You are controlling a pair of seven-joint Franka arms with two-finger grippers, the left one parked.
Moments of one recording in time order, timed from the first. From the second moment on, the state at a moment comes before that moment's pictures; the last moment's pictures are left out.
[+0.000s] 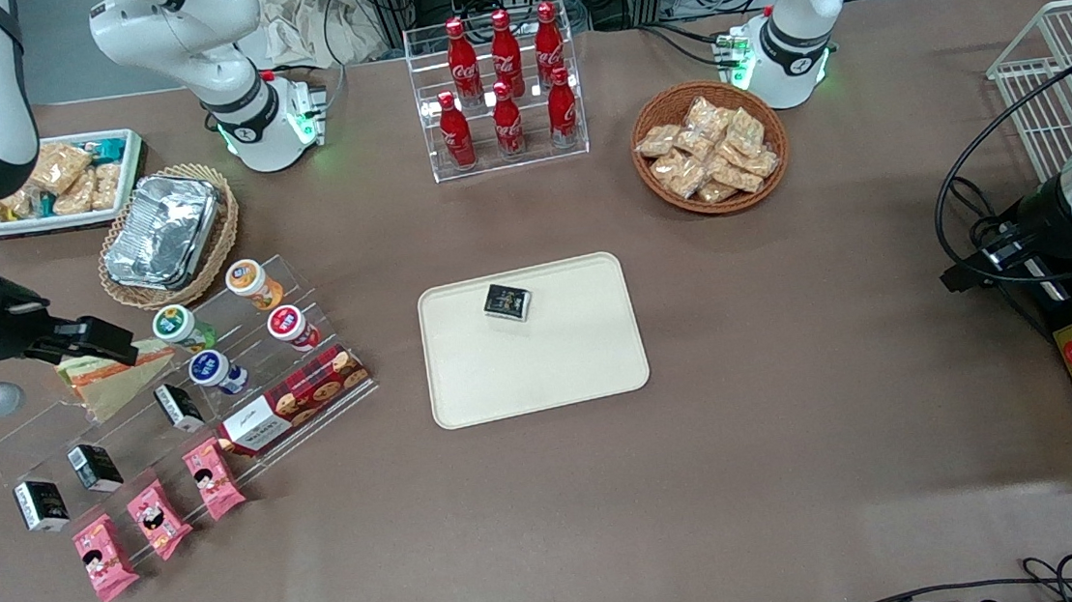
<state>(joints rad) 0.20 0.12 -0.20 -1.53 0.02 1.64 0.16</state>
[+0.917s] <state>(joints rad) 0.10 0.14 -0.24 -1.55 -0.05 1.57 0.83</state>
